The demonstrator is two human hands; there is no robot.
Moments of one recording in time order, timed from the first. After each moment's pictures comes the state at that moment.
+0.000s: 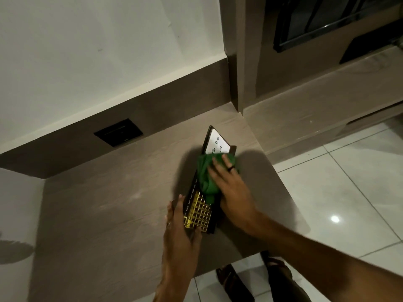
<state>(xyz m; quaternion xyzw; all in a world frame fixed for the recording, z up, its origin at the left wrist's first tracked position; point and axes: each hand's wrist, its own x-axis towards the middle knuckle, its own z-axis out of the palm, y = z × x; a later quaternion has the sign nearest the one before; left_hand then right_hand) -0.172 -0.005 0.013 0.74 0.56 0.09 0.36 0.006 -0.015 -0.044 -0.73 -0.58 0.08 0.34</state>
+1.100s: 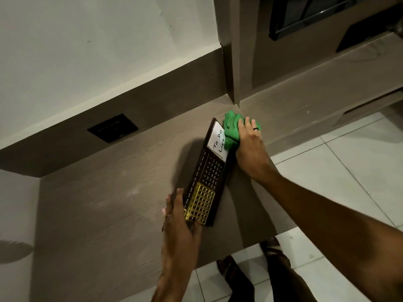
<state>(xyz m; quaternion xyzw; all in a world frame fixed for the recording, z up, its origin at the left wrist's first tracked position) -0.168 -0.003 0.009 0.75 0.57 0.07 0.33 0.089 0.032 -0.040 -0.87 -0.41 0.10 0.26</state>
